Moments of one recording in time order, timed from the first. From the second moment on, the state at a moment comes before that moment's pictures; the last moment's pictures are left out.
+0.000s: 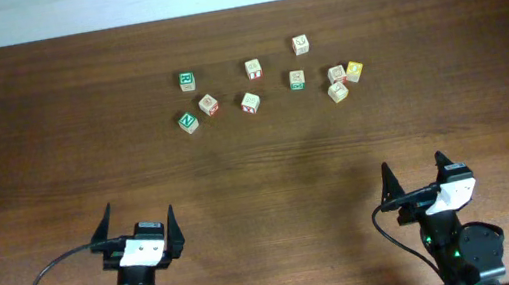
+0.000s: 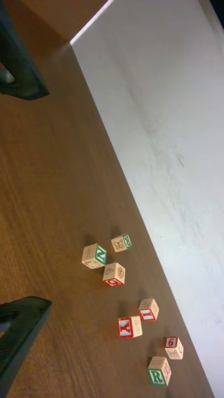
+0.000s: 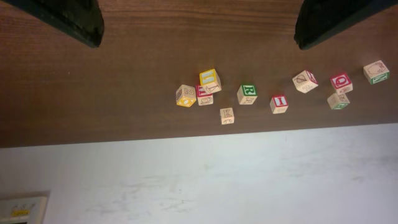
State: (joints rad) left arm 0.01 0.01 0.01 -0.07 0.07 0.37; right arm 0.06 0.01 0.01 -0.08 -0.02 0.11
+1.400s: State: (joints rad) left arm 0.01 0.25 0.31 -0.16 0.39 0.38; right arm 0.06 0.10 0.28 -0.23 -0.10 0.11
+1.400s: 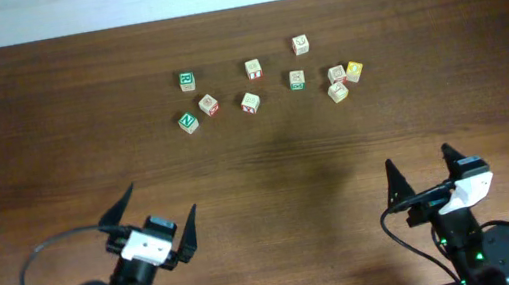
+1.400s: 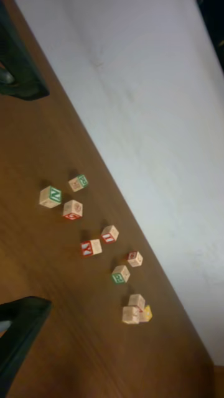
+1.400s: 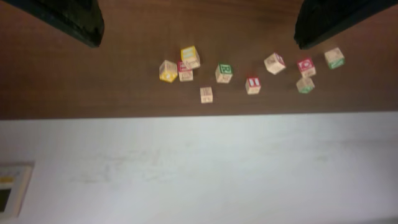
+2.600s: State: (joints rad) left arm -0.06 1.54 1.55 -0.74 0.49 0.38; right arm 0.06 1.67 1.60 -0.86 -0.22 -0.03
